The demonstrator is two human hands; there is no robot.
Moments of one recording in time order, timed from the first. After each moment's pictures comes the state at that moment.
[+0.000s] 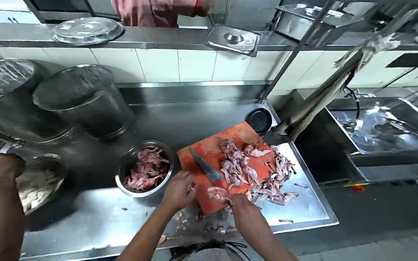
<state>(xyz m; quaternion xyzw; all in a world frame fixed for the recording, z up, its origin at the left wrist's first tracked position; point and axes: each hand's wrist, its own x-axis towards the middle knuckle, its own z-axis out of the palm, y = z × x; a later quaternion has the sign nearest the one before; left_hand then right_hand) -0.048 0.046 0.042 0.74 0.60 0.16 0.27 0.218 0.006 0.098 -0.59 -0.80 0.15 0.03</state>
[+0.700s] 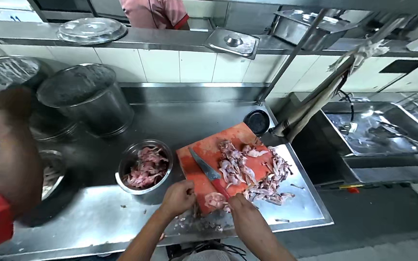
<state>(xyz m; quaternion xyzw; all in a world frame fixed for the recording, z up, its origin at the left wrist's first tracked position) -0.041 0.023 0.052 0.70 0.59 0.16 0.36 0.223 -0.009 0.114 -0.53 -0.84 0.11 0.09</state>
